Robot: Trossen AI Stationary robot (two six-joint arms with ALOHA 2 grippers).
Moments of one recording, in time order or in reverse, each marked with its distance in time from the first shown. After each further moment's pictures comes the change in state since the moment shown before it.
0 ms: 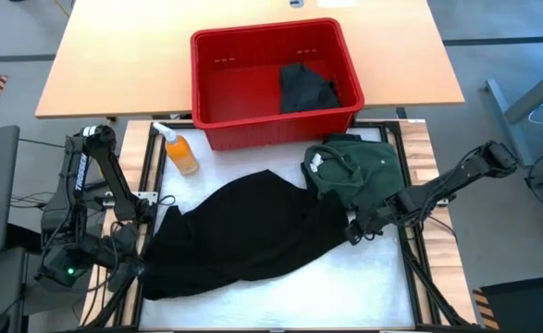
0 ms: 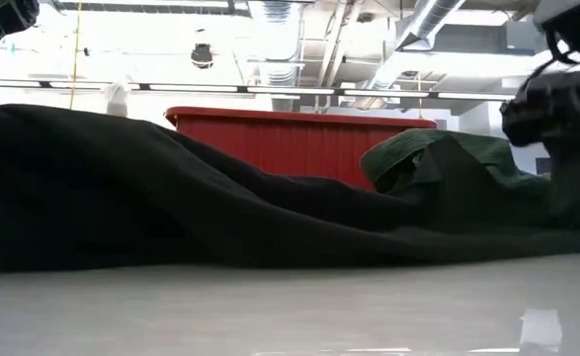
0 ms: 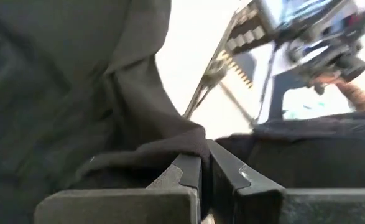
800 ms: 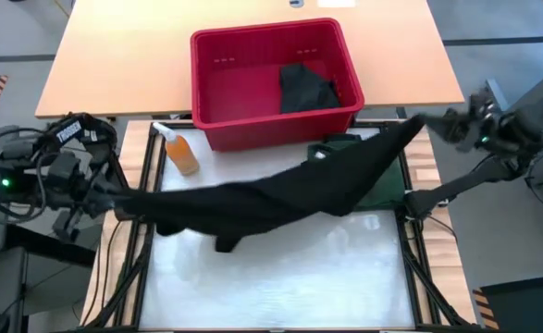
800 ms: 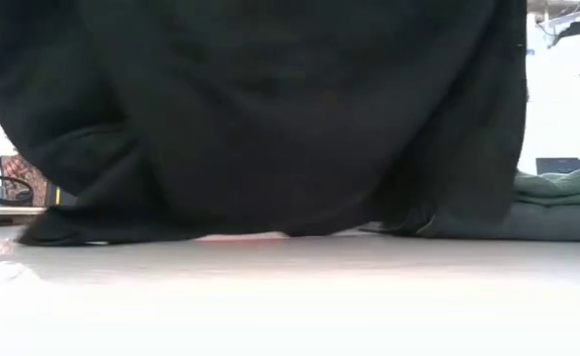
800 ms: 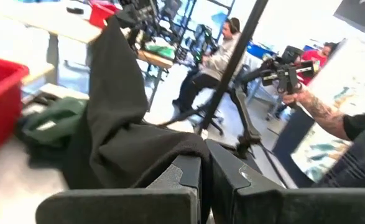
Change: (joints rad) left arm 0.000 -0.034 0.588 0.042 -0.563 1.296; right arm -0.052 -0.499 0.892 -0.353 0.522 -0.669
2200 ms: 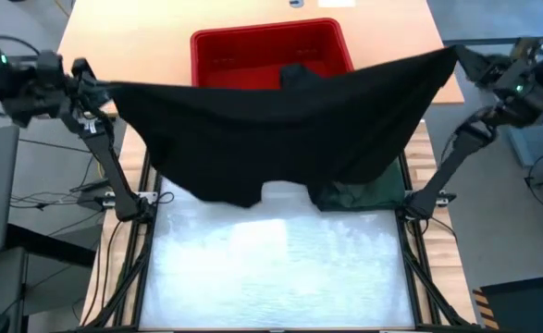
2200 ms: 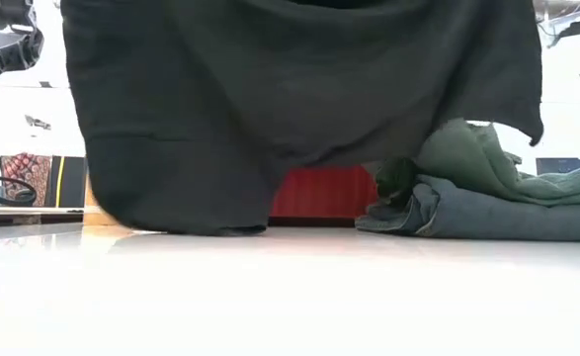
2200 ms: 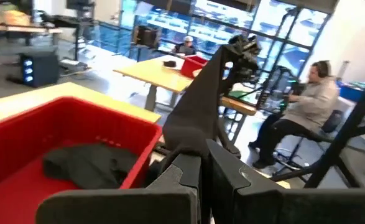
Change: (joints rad) left arm 0.188 -0.226 0.232 0.047 -0.214 0.620; right arm 0.494 0.062 0.134 1.008 0.676 -1.005
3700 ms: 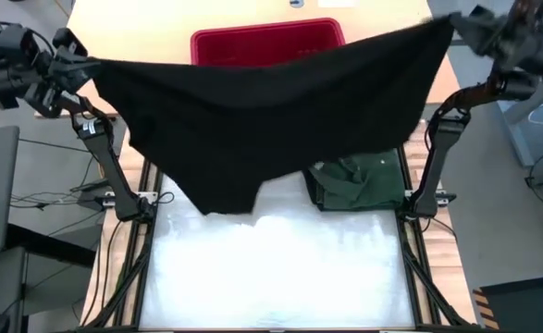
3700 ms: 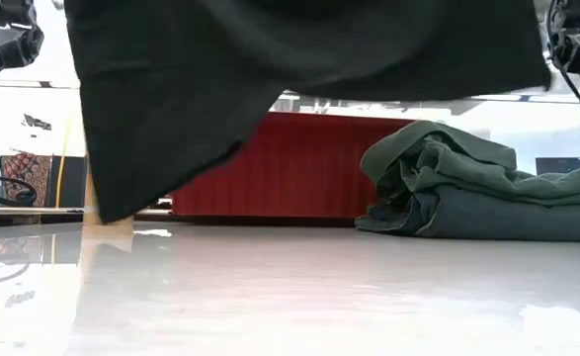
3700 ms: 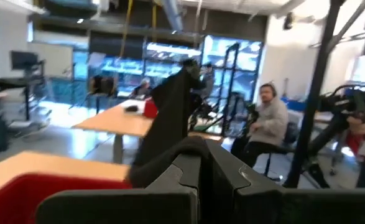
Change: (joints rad) left arm 0.000 0.027 0.083 0.548 0.234 0.723; right arm 0.612 0.312 0.492 0.466 -0.068 -1.003
